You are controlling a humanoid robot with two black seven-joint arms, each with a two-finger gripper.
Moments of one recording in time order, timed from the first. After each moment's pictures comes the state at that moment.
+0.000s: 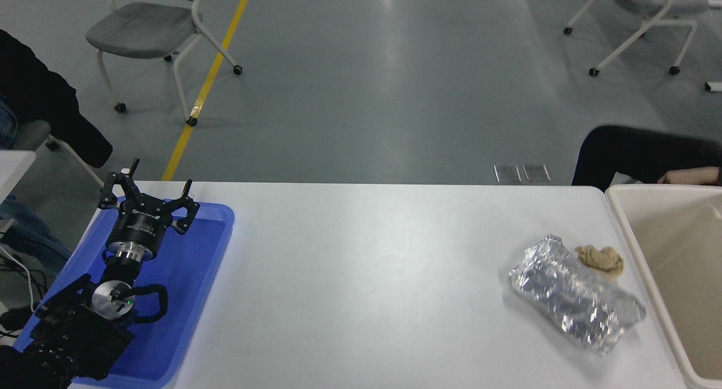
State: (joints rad) left arm -0.63 0.20 -0.89 -0.20 -0.21 -0.79 -0.32; right arm 0.87 -0.75 -0.49 0.35 -0.86 0.16 0.08
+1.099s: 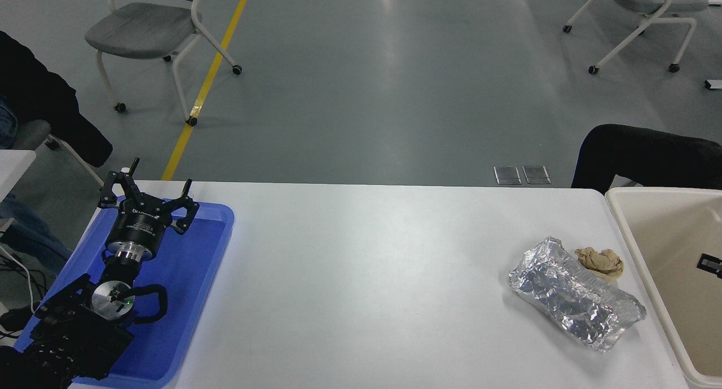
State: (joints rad) left arm -0.63 0.20 -0.89 -0.20 -0.21 -0.79 -0.32; right arm 0.77 -0.61 -0.39 0.27 -0.76 0.14 0.08
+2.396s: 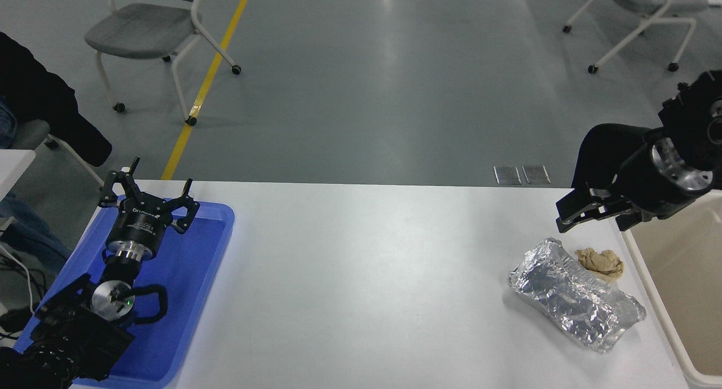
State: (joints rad) left arm -0.63 0.20 -0.89 -0.20 -0.21 -0.79 -0.32; right arm 2.19 -0.44 -1.29 1.49 -0.39 0.65 0.07
